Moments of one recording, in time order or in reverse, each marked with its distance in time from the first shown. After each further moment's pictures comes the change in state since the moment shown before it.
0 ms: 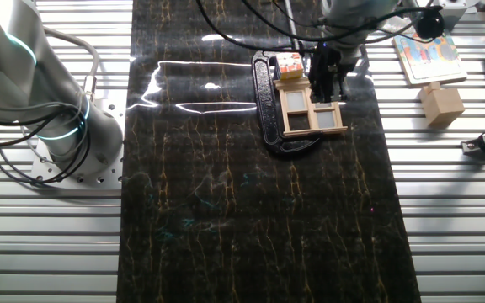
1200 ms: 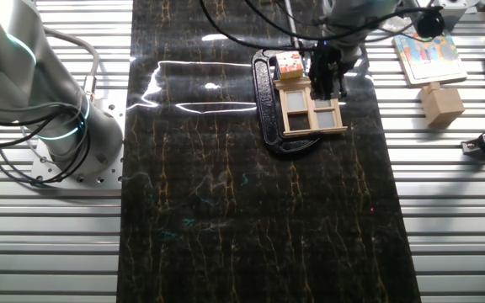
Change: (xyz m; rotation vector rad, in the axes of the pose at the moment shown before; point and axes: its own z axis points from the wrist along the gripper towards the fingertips) arm -0.004 0.014 0.005 -0.010 0.000 0.033
